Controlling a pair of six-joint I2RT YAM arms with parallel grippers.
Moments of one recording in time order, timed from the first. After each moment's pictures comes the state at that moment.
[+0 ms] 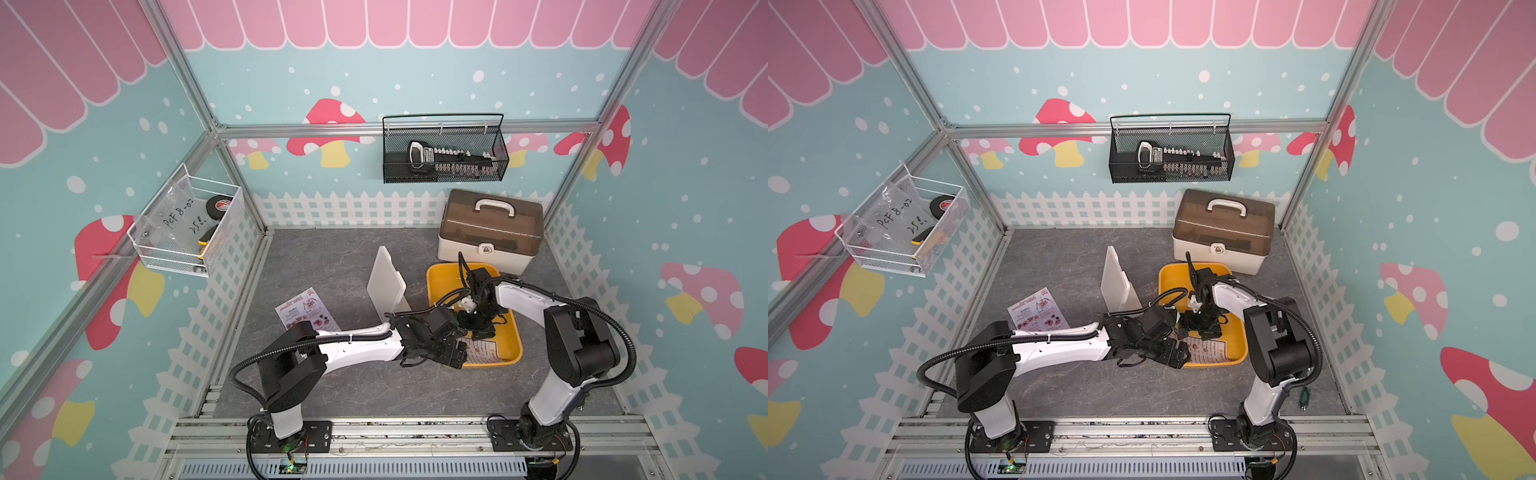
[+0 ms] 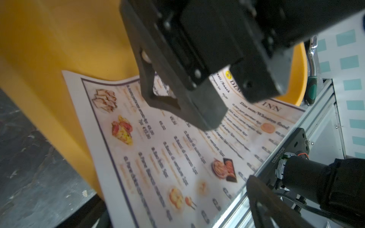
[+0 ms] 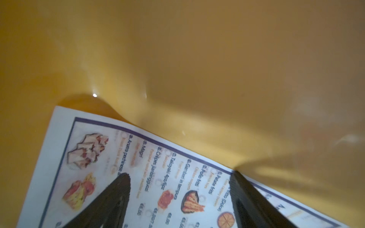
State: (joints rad) left arm -1.08 1.80 1.22 -0.36 0.12 -0.71; right arm 0.30 1.74 1.05 -0.91 -0.34 0.18
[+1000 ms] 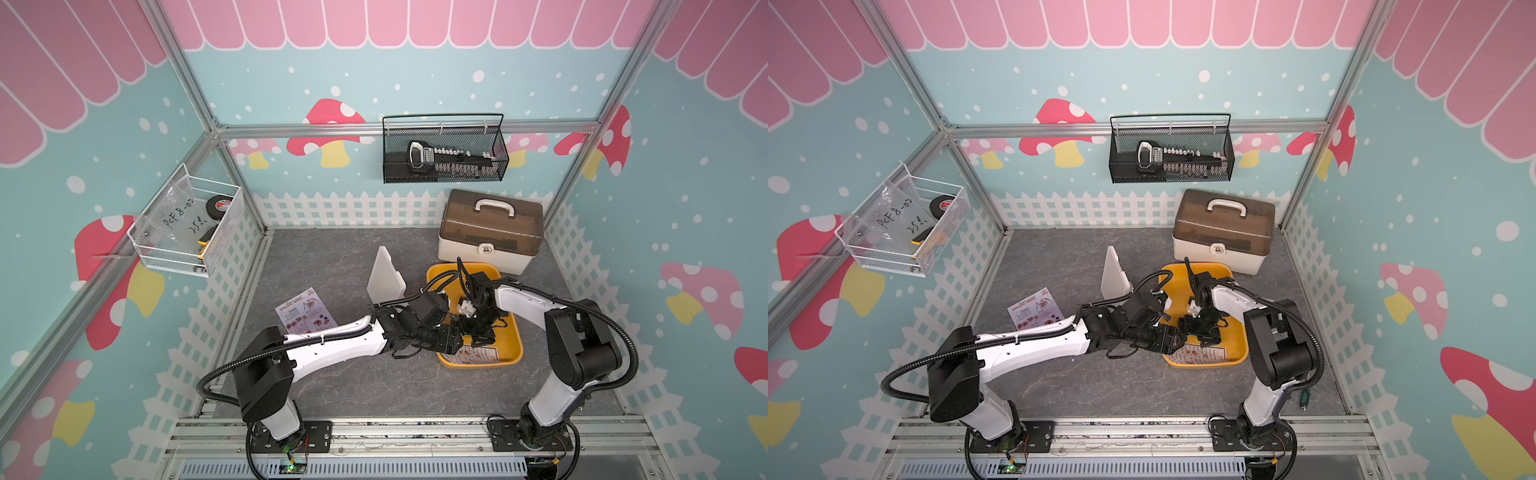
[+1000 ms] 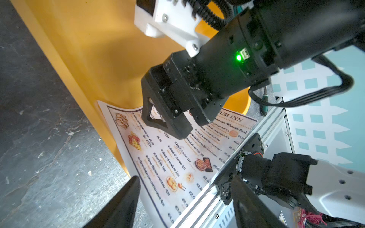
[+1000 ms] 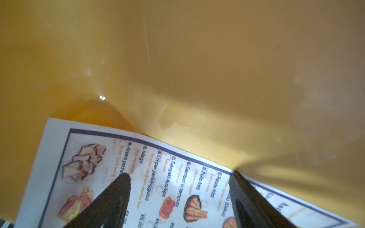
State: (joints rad) left arm -1.04 1.66 1.24 -0.43 0.18 -0.78; right arm 0.32 1.72 1.03 -0.94 -0.37 0.23
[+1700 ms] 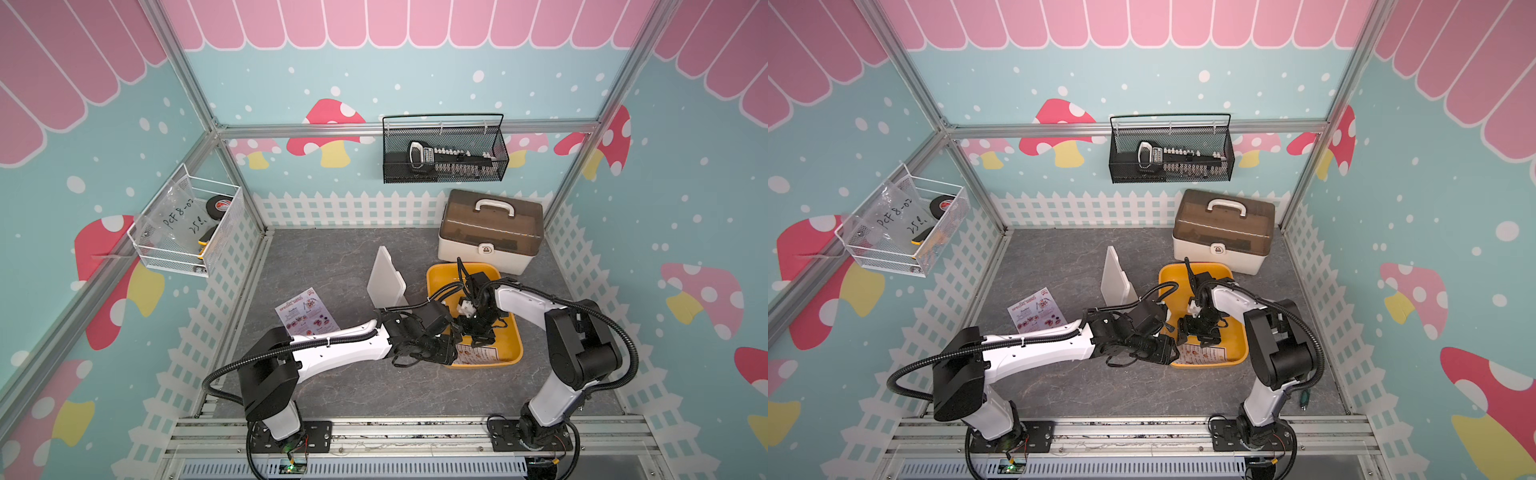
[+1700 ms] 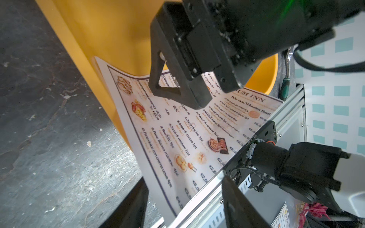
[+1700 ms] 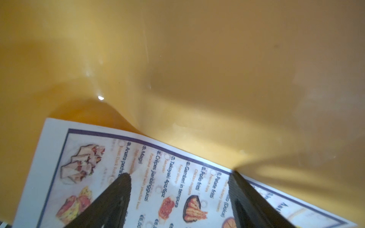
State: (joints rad) left arm -1.08 1.68 1.23 -0.51 0.18 -0.84; right arm 0.32 1.72 1.02 -0.93 -0.37 0.23
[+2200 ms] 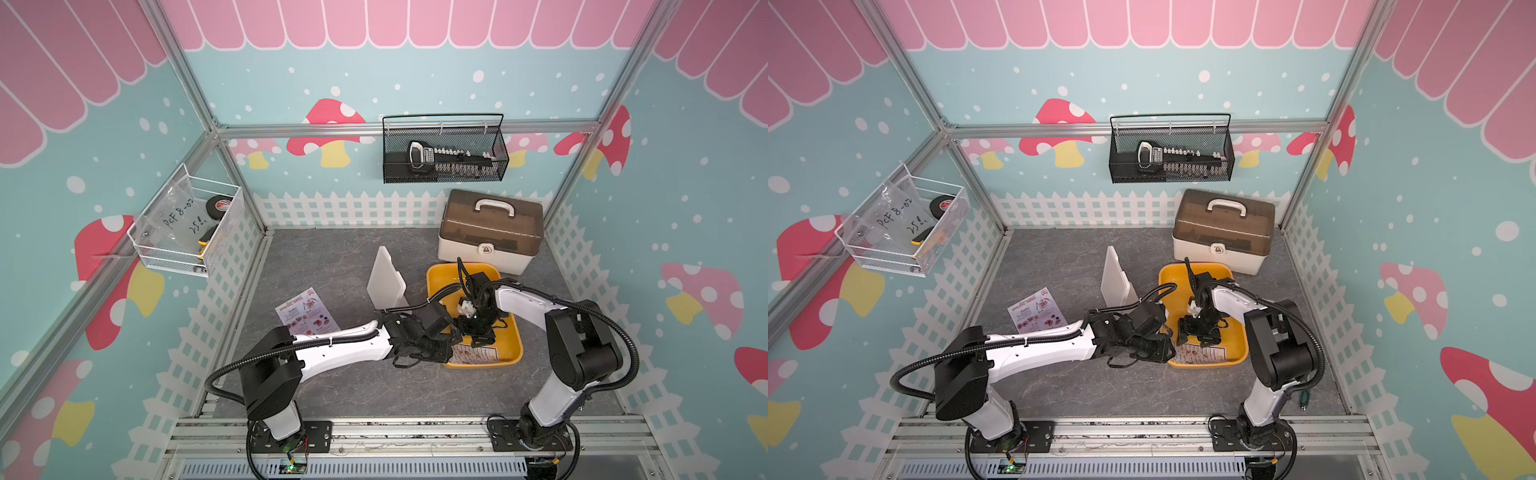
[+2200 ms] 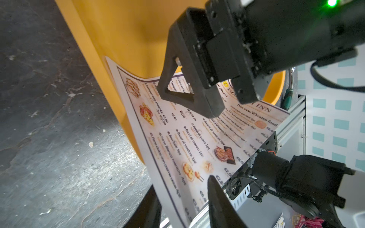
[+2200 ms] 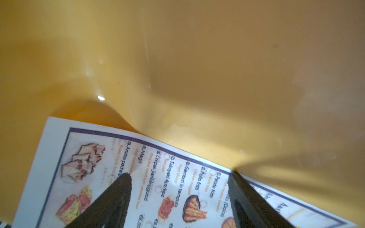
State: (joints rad) left arm -1.07 1.69 1.22 -0.48 0.15 -0.89; right arm 0.32 1.72 1.02 -0.92 -0.37 0.23
